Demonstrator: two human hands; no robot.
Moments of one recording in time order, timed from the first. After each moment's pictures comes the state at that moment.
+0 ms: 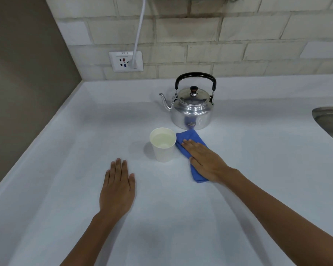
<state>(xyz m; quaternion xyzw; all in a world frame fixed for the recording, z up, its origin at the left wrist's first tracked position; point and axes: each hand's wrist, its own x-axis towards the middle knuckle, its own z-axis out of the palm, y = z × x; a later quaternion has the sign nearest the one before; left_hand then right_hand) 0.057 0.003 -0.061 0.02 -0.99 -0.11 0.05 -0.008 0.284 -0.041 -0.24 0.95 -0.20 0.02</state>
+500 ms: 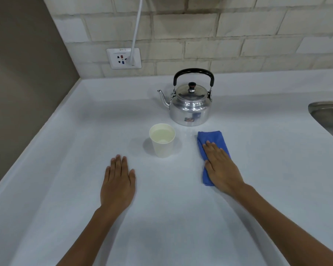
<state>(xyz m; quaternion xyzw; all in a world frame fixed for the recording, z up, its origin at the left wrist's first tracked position) 0.058 0.002 -0.060 0.02 -0.99 -0.11 0.05 0.046 0.301 -0.045 -0.08 0.98 -0.18 -0.05</state>
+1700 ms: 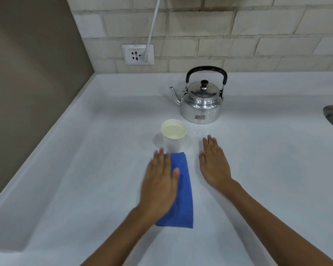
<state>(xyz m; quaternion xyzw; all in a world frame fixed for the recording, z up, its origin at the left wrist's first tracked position) 0.094 0.073 -0.023 -0.07 -0.96 -0.26 0.04 0.038 0.244 -0.037 -0.01 0.97 -0.23 -0.03</state>
